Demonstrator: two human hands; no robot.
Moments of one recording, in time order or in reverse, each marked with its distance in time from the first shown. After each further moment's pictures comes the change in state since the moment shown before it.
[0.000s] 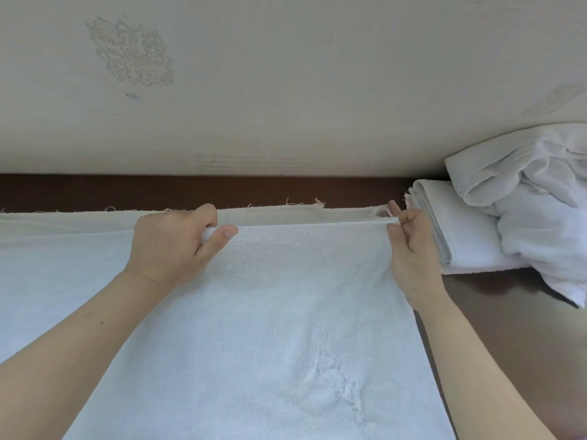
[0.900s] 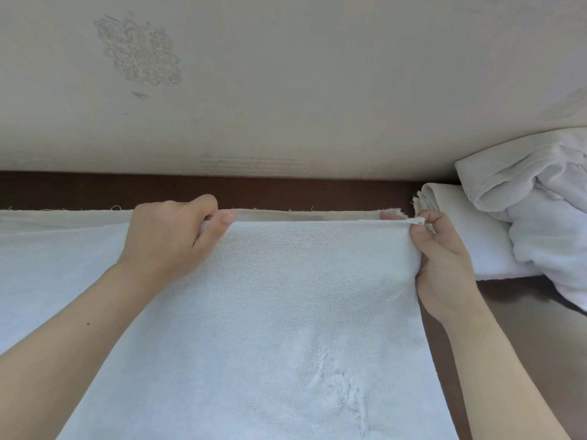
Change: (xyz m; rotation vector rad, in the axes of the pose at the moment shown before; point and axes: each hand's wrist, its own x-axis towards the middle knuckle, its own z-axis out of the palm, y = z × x) left_hand 0.010 0.003 -0.019 -0.010 -0.056 -0.048; right_hand -0.004 -0.021 -0.017 0.633 -0.114 0.166
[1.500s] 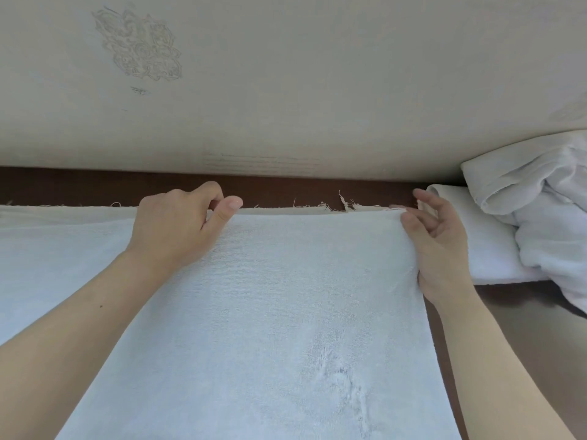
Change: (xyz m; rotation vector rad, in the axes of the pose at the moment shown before) left_hand 0.013 -0.006 0.014 0.059 -0.098 -0.100; right_hand 0.027 0.006 -0.001 -0.275 0.172 -0.137
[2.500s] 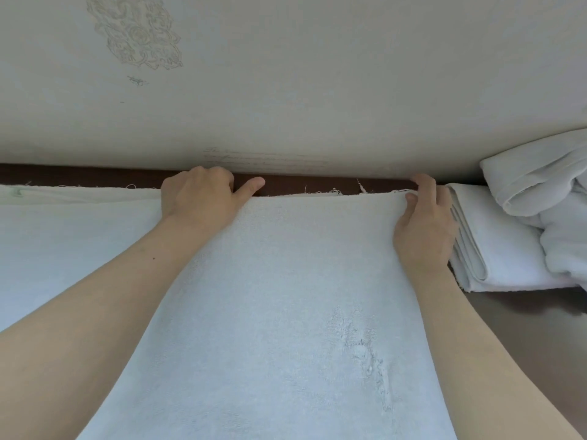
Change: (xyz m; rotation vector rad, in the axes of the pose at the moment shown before) left_hand 0.051 -0.003 0.046 0.188 -0.073 -0.239; right_hand 0.036 0.031 0.033 -1.020 0.287 -0.438
